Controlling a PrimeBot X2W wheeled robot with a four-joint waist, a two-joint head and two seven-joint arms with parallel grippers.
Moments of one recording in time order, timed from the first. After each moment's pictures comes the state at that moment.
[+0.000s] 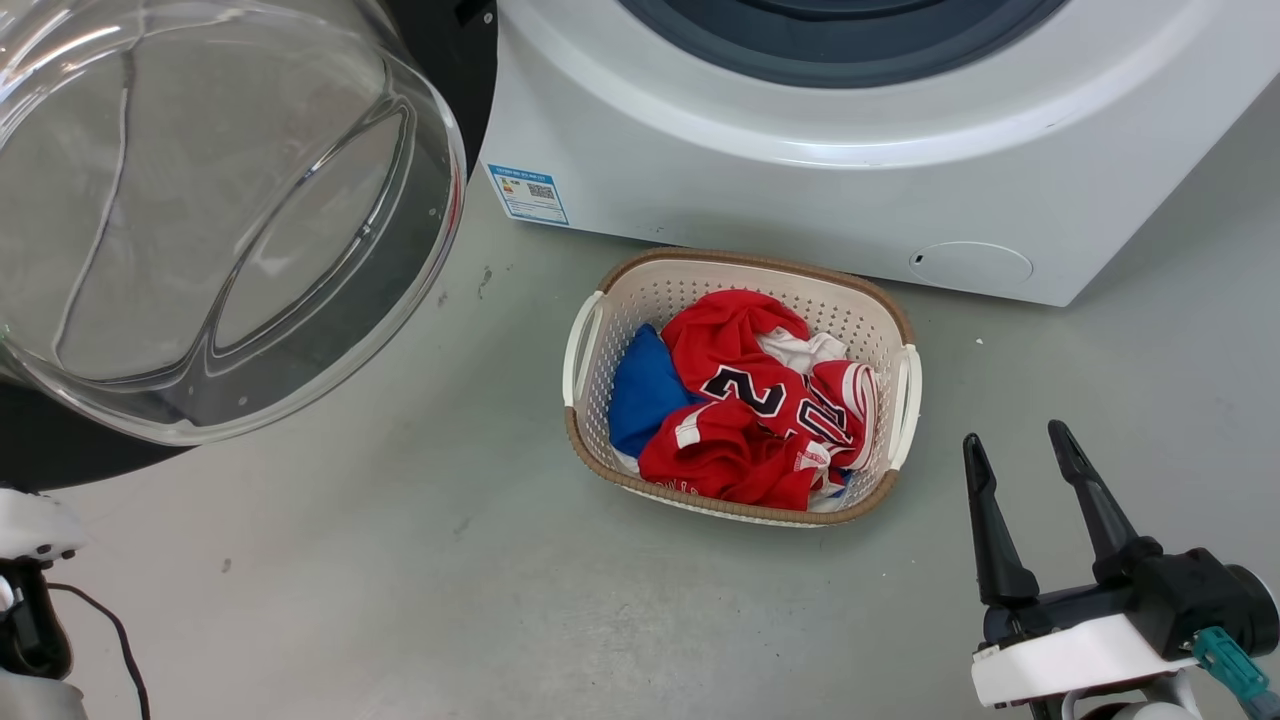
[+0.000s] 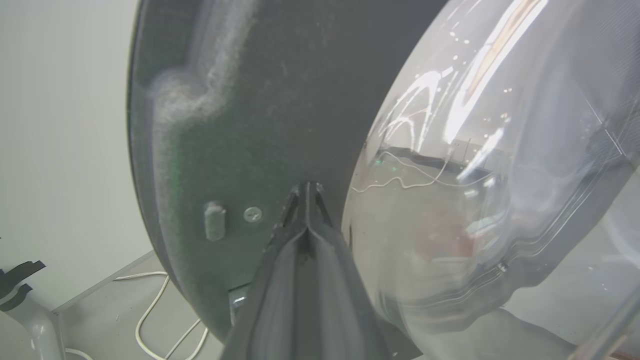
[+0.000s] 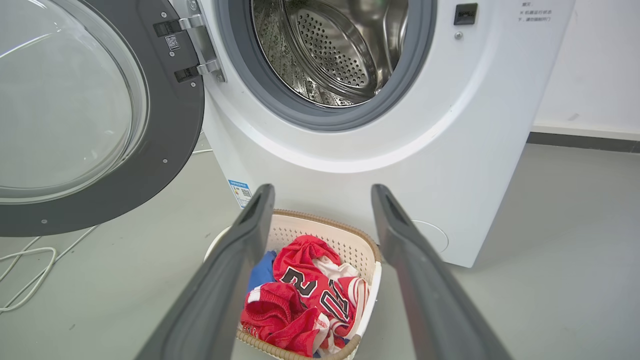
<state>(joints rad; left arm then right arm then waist) -0.39 0.22 0.58 0.42 -0.11 -0.12 -0.27 0.00 -0.05 0.05 0.00 0.07 0.13 -0.26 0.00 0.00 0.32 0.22</state>
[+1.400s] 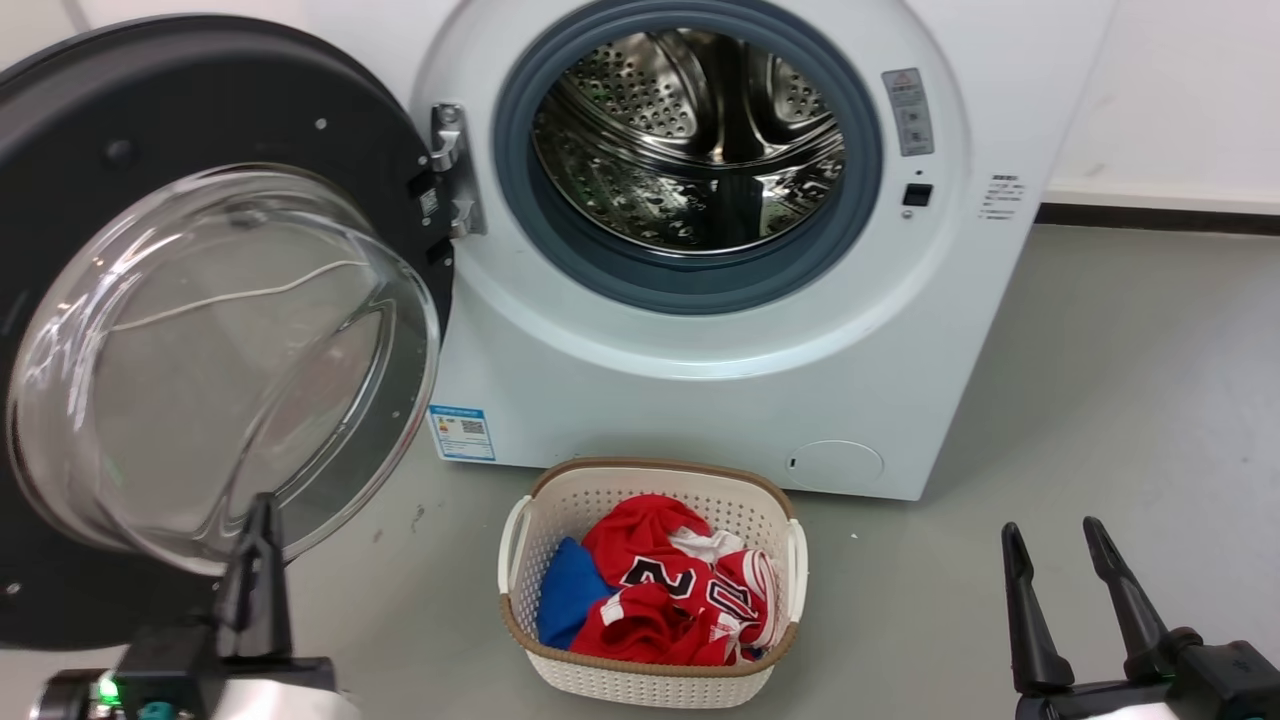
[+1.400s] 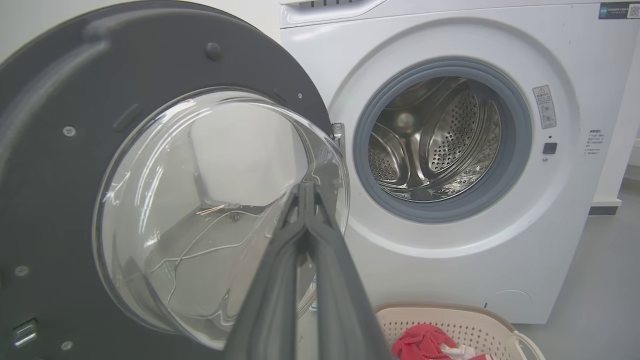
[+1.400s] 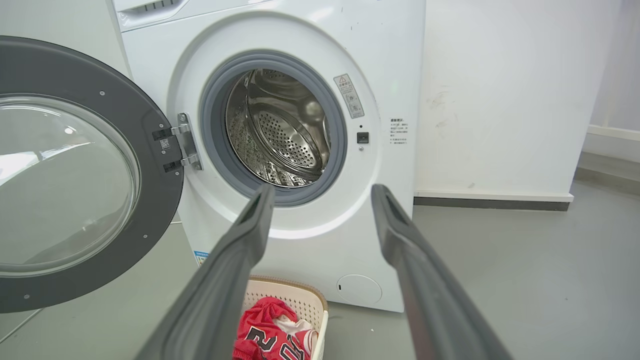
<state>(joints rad) 0.08 0.08 0.19 -0.03 -0.02 -0.13 -0.27 0.16 -0.05 0.00 -0.04 0.13 0.13 -0.26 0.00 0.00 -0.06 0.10</state>
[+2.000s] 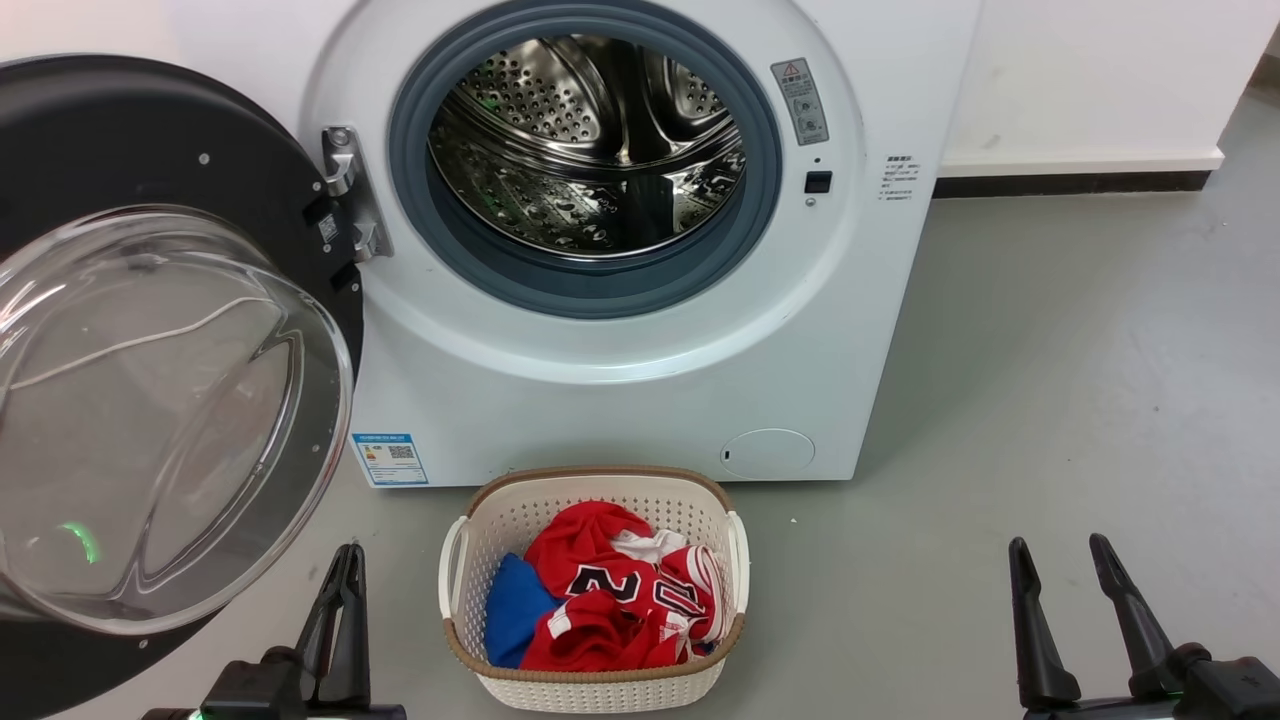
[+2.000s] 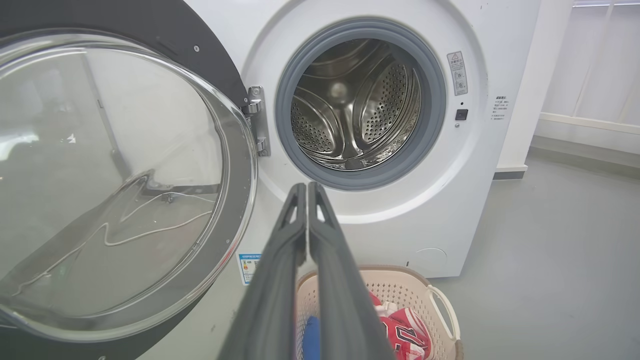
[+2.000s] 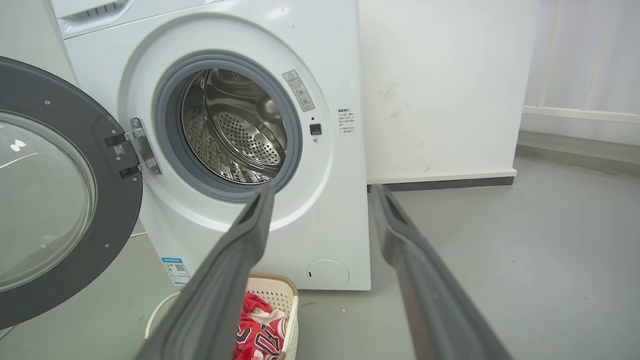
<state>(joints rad) 0.14 0.05 0.05 0.01 -0.05 -0.07 -0.27 0.19 -0.05 -0.01 -0.04 0.16 0.13 -0.26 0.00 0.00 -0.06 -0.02</state>
